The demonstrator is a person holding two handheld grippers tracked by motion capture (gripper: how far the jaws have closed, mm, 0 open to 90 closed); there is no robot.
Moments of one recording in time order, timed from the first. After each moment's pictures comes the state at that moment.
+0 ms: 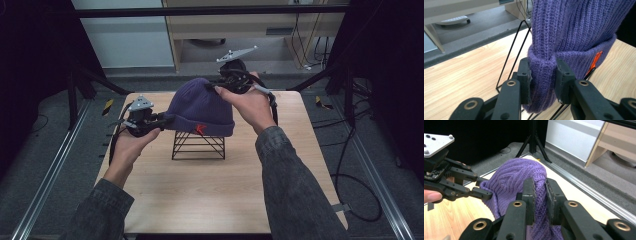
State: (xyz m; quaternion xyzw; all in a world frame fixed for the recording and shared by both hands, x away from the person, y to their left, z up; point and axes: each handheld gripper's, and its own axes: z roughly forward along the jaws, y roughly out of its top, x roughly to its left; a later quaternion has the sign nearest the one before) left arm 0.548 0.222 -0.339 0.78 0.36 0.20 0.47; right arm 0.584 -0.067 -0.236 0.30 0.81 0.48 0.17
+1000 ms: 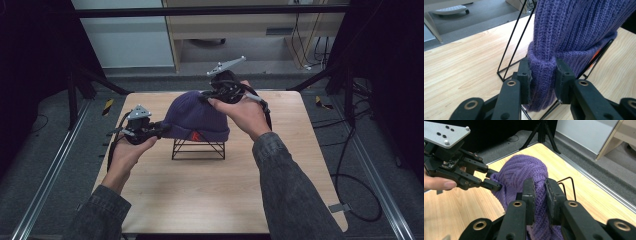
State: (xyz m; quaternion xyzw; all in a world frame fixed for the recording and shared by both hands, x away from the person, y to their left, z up) left arm 0.545 0.234 -0.368 0.79 0.37 0.19 0.45; right arm 0.576 -0.050 -0.257 0.28 0.84 0.45 0.14
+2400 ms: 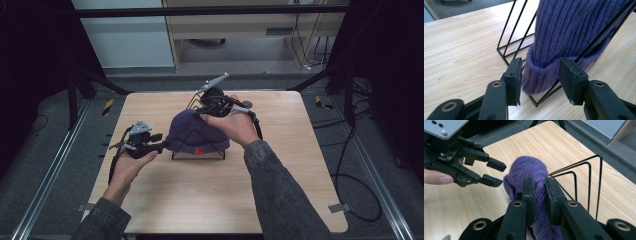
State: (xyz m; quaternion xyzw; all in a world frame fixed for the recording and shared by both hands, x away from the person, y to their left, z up) left arm 0.530 0.244 -0.413 0.79 0.40 0.18 0.43; right arm 0.578 -0.025 -0.301 0.27 0.87 0.40 0.11
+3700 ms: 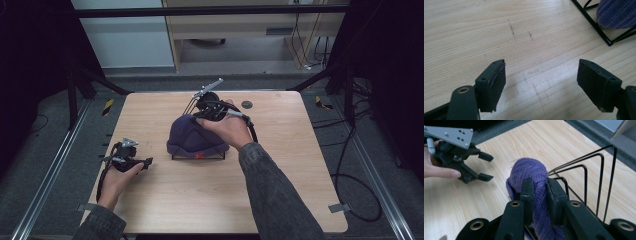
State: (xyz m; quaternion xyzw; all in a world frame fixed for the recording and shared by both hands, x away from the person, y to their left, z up) left arm 0.530 0.302 -0.481 0.79 0.49 0.20 0.30; right arm 0.582 -0.013 -0.320 0.28 0.87 0.39 0.11
